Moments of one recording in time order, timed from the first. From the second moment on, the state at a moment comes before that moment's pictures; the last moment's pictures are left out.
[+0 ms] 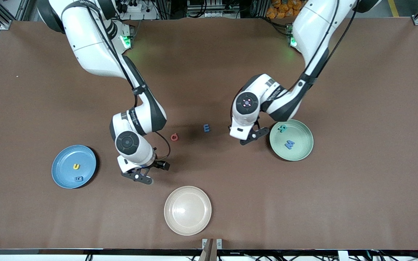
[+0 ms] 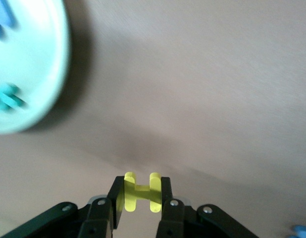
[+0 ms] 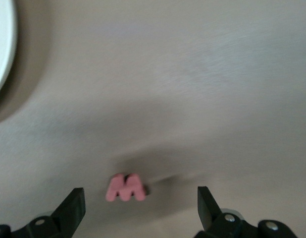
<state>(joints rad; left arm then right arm) -0.35 0.60 -0.31 -1.73 0.18 2.10 -1.10 0.49 0.84 -0.10 -1.42 0.08 2.24 0.65</state>
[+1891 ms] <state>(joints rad) 0.01 0.57 -0.33 -1.88 0.18 2.01 -0.17 0.51 0.90 -0.09 -1.35 0.09 2.23 0.64</state>
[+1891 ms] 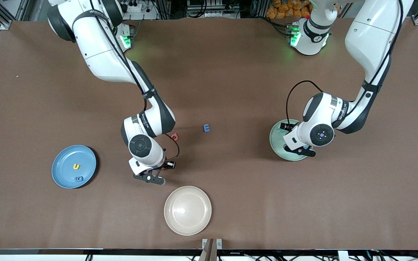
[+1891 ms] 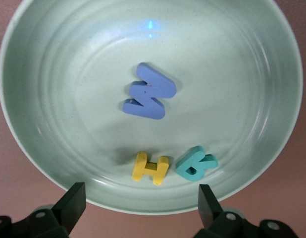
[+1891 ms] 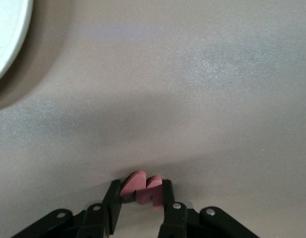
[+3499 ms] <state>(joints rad) -0.55 0.72 -0.33 -1.54 0.24 2.49 -0.66 0.17 0.79 -0.32 -1.41 0.07 2.09 -0.33</state>
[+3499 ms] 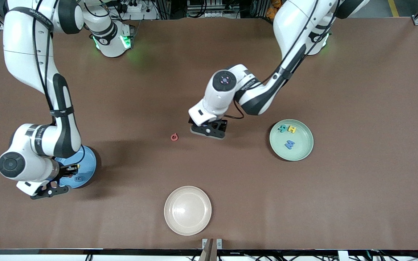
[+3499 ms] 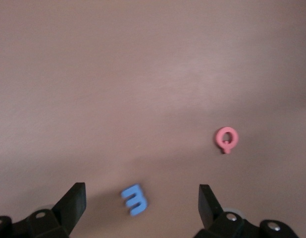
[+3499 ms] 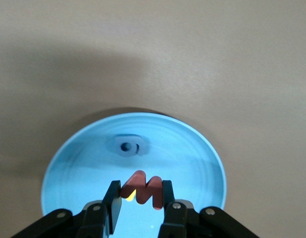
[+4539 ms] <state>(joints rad) -0.79 1.04 -0.16 -1.30 0.40 2.82 -0.57 0.19 0.78 -0.31 -1.41 0.07 2.08 -0.33</state>
